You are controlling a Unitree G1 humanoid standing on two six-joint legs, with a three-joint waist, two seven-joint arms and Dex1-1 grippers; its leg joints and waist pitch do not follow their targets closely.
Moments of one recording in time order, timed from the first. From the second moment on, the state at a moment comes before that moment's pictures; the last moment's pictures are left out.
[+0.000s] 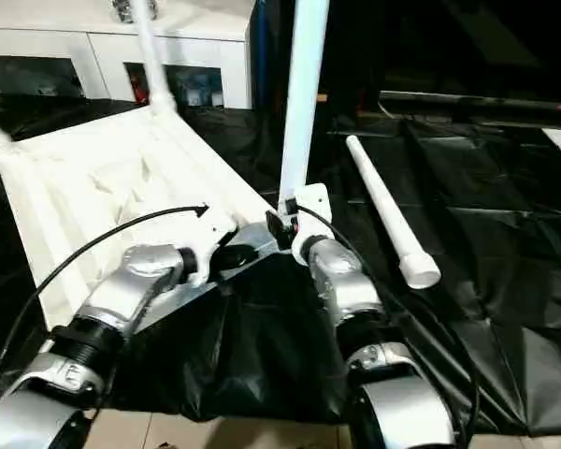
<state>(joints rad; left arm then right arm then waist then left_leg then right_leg) -0.61 0.15 -0.21 0.59 0.04 0.24 -0.72 -0.69 0.00 -0.01 0.89 0.09 0.03 0.24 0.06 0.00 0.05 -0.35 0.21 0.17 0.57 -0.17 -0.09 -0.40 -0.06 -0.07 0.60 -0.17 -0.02</state>
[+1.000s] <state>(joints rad) -0.54 0.38 -0.27 0.52 -0.05 0.11 -1.23 -0.46 -0.35 0.21 0.46 0.12 0.11 1.04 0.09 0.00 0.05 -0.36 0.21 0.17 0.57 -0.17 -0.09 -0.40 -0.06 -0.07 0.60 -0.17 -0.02</state>
